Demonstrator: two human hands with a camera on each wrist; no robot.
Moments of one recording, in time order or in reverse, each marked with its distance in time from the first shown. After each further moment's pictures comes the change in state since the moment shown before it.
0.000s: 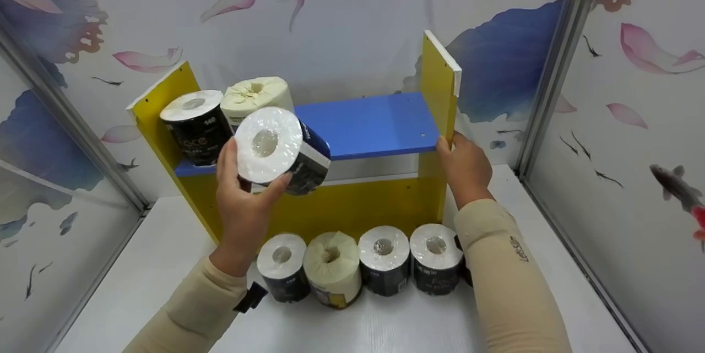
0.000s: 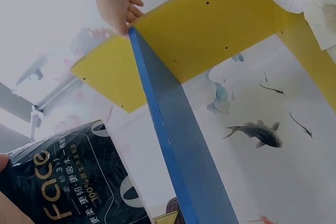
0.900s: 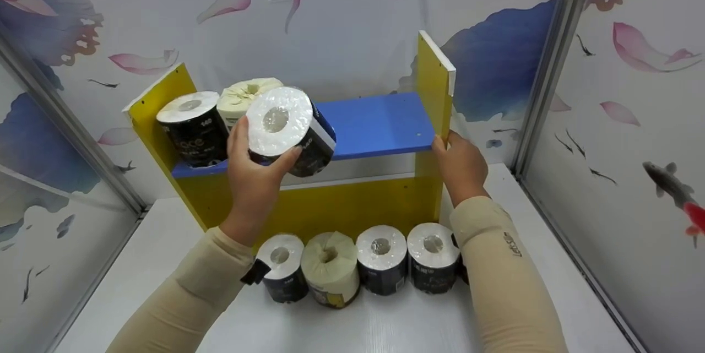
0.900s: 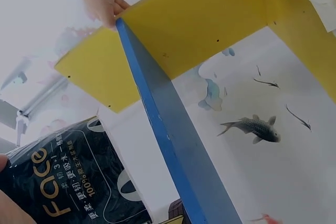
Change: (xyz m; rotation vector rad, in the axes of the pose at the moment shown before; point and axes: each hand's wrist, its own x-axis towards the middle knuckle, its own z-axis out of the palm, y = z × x) left_hand 0.034 0.010 0.024 -0.023 -0.005 -0.020; right_hand -0.002 -0.003 -0.001 -0.008 -0.012 0.018
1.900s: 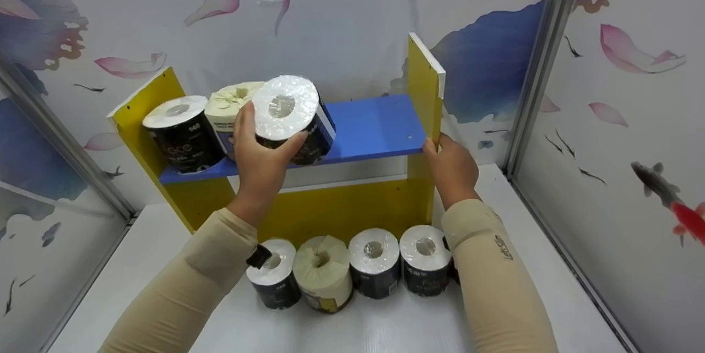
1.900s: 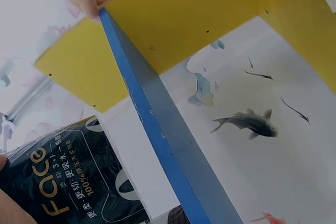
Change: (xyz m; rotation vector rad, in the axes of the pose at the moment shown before) left_hand 0.027 0.003 0.028 0.046 -0.004 -0.022; right_hand 0.002 0.001 0.001 -0.013 -0.004 0.007
